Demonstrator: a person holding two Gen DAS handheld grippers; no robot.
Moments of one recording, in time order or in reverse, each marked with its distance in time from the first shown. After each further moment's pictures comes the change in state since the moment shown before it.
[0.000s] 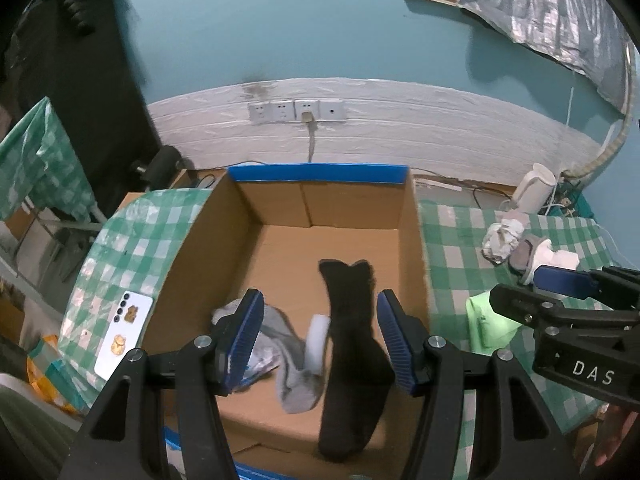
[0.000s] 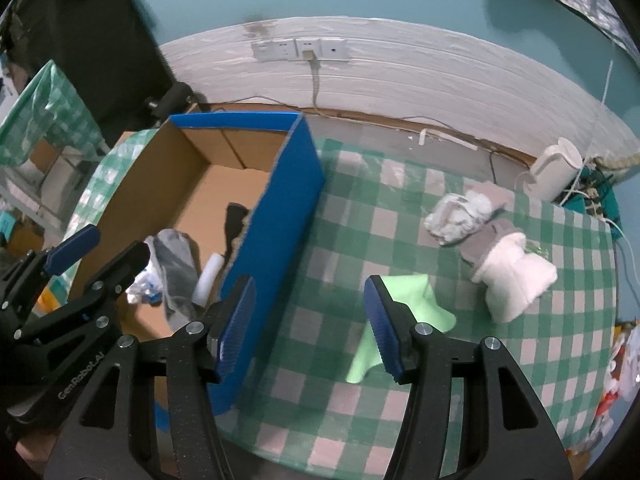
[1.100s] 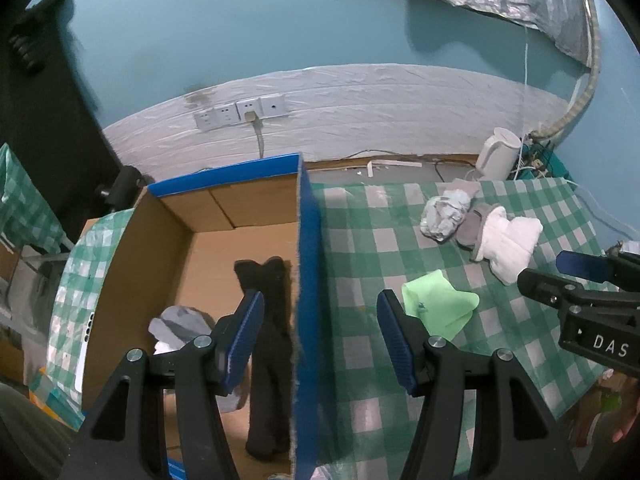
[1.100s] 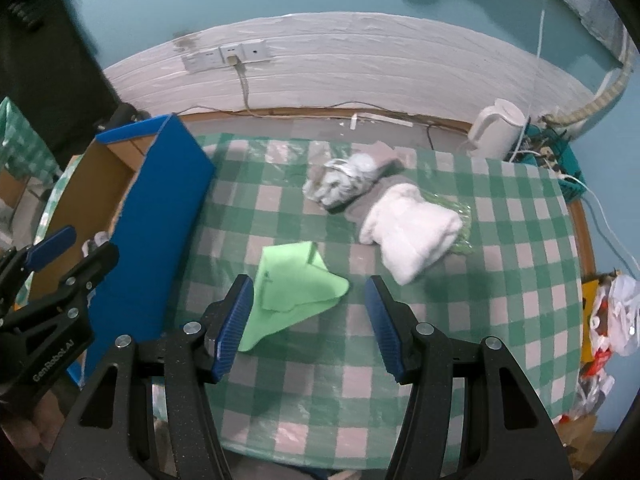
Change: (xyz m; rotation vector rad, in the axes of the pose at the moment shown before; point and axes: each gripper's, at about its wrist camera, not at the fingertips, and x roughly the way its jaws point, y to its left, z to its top) left arm 0.003 -0.088 -0.002 0.140 0.030 -0.063; right arm -0.026 -0.101 -0.038 0.126 -0.007 -0.118
